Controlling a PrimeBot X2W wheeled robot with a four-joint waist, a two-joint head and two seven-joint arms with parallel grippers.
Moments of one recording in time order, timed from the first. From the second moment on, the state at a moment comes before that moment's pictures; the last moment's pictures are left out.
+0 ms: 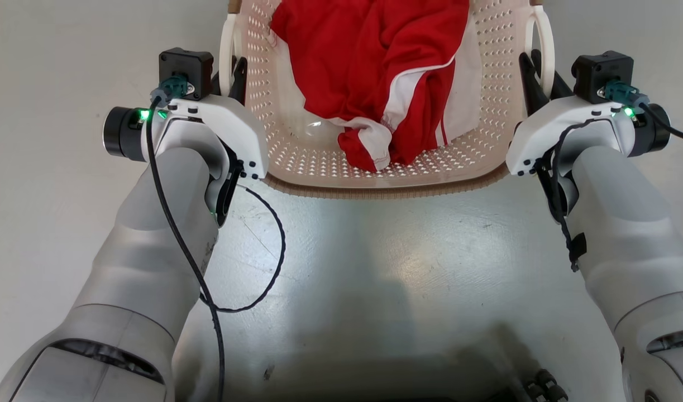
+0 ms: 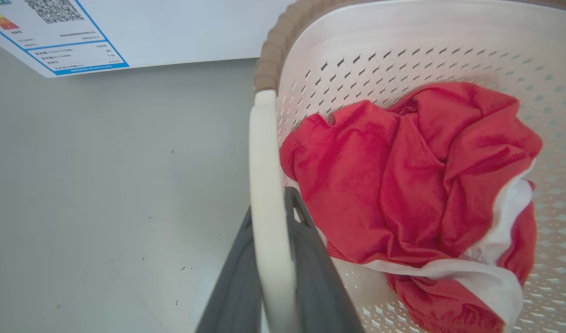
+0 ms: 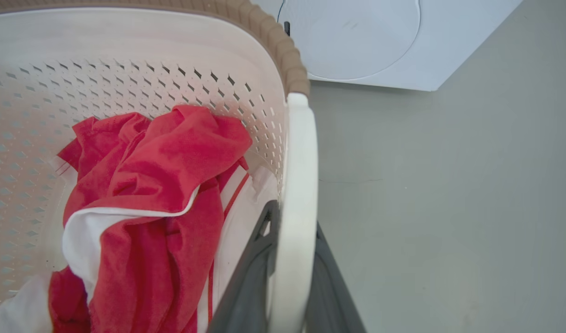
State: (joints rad) left arm -1.07 0.04 -0.44 1.15 -0.42 -0.03 -0.26; right arm -1.04 -0.08 0.04 1.17 0.03 0.12 -0.25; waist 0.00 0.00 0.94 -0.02
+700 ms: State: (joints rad) left arm -0.92 0.04 -0.56 1.18 -0.55 -0.01 -0.26; right arm -0.91 -0.08 0.21 1.24 0.14 0.12 -0.25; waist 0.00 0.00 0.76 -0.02
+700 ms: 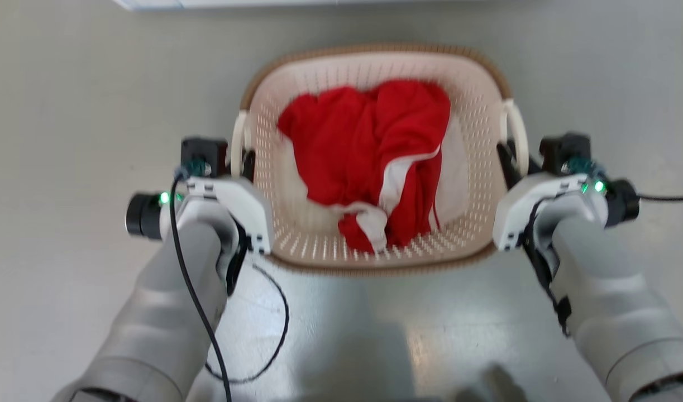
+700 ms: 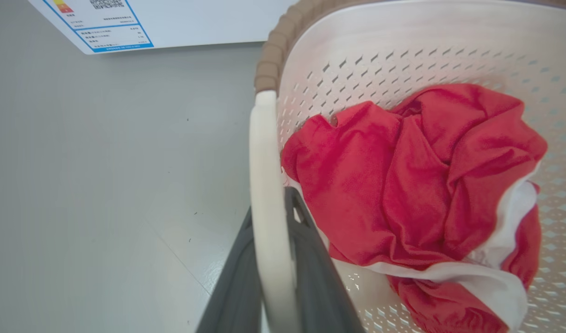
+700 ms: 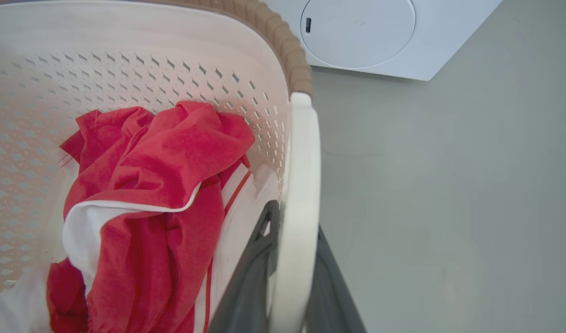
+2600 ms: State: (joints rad) left arm -0.33 0.06 -0.87 1.19 -0.89 0.01 -0.10; right arm -0.43 -0.08 0.72 1.20 0.60 0.11 0.09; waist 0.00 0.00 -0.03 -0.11
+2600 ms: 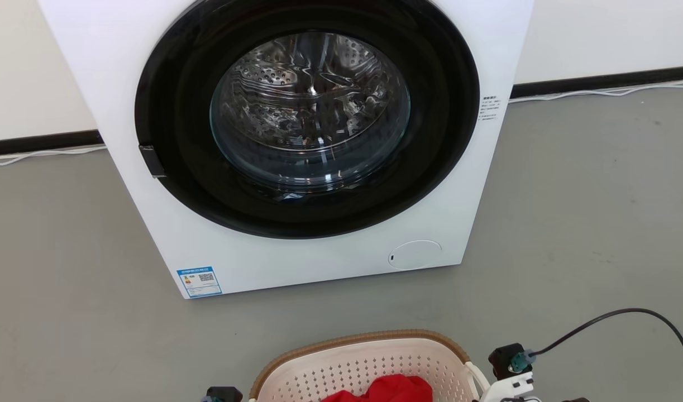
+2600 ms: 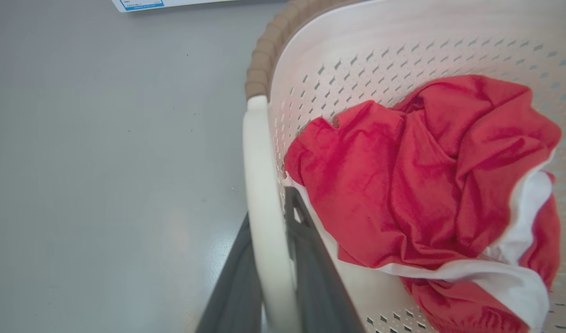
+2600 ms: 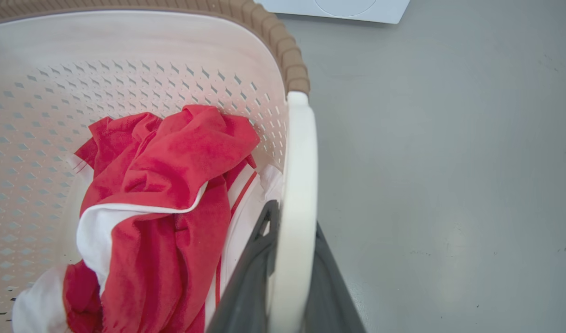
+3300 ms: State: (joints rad) left arm -0.33 0.06 -0.93 1.20 -0.96 0.03 -0.11; right arm -0.43 -0.08 0.77 1.19 0.64 0.11 0.09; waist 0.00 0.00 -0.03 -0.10
